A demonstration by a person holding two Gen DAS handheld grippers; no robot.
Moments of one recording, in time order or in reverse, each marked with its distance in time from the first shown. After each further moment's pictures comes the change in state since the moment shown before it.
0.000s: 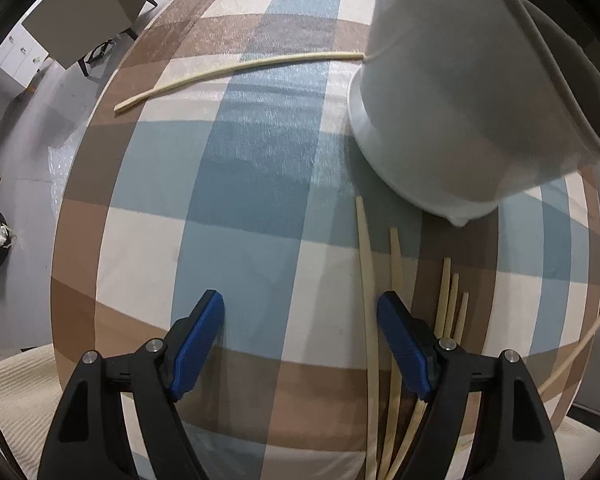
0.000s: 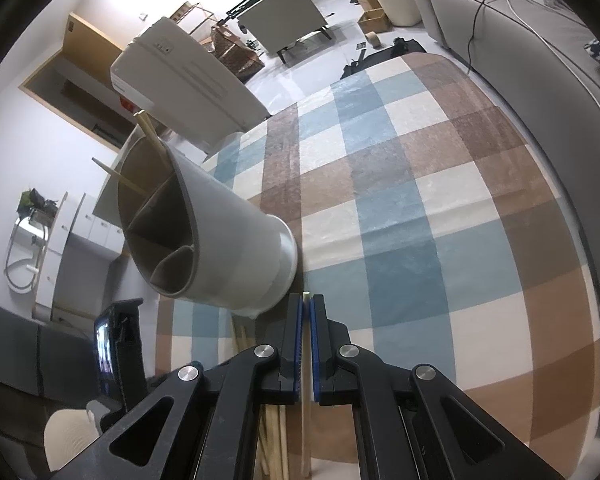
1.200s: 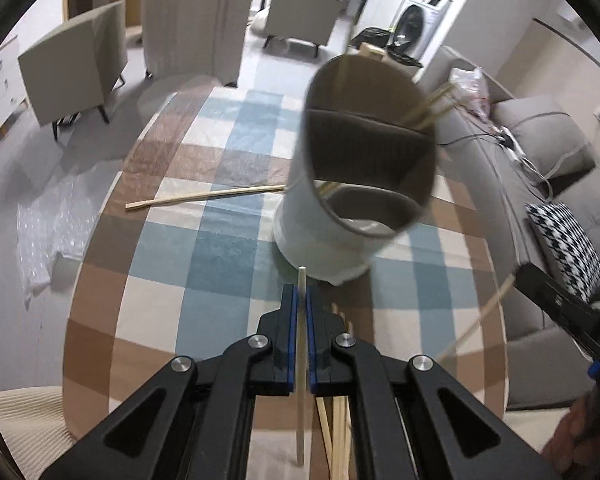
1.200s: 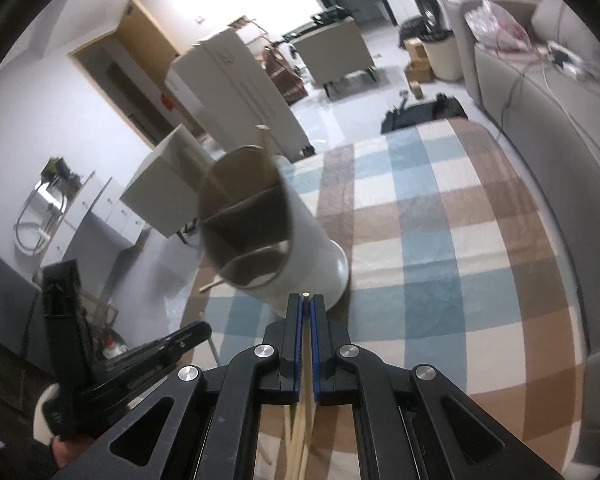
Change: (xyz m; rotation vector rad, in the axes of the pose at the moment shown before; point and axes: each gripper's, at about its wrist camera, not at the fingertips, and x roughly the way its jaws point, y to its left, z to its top) left arm -0.107 0.029 -0.036 0.060 -0.361 -0.259; right arm -0.046 0.060 -0.021 -0.204 -0.135 0.028
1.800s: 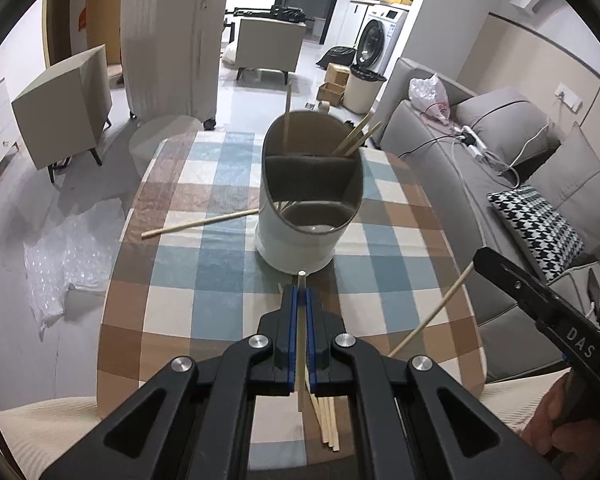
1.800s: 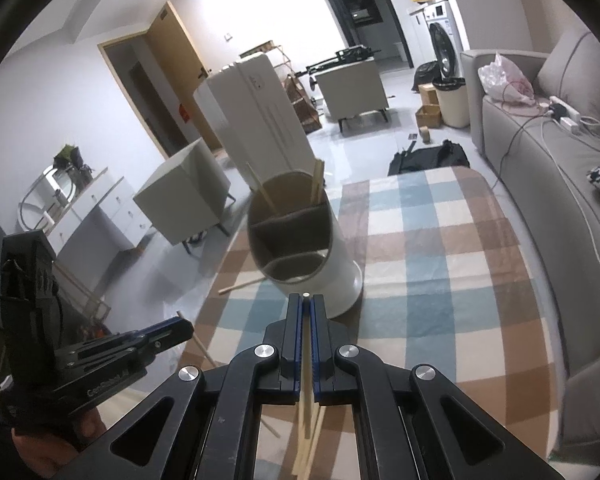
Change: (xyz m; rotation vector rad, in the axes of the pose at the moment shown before) left arm -0.050 -0.024 0.004 0.101 -0.083 -0.040; right arm -0.054 0.038 -0.020 -0.095 -0.119 -0.023
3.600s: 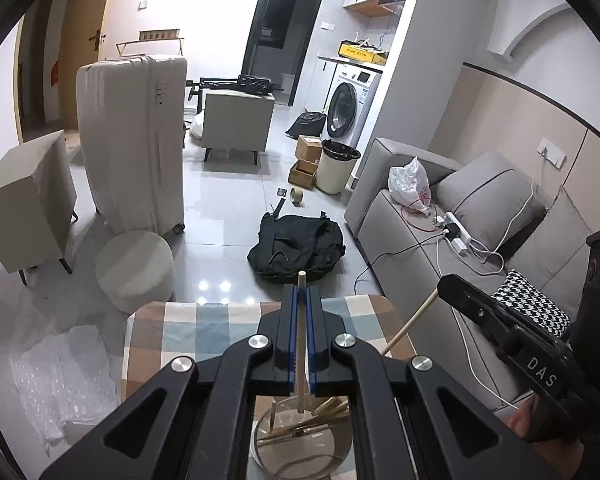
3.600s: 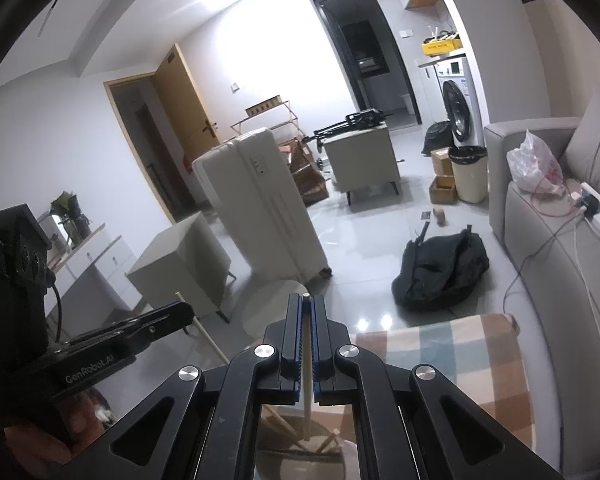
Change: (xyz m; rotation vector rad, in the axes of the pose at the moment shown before) left arm 0.018 0.004 0.195 0.070 -0.201 -0.096; right arm 0.067 0.014 0.204 -0.035 -0.186 0.014
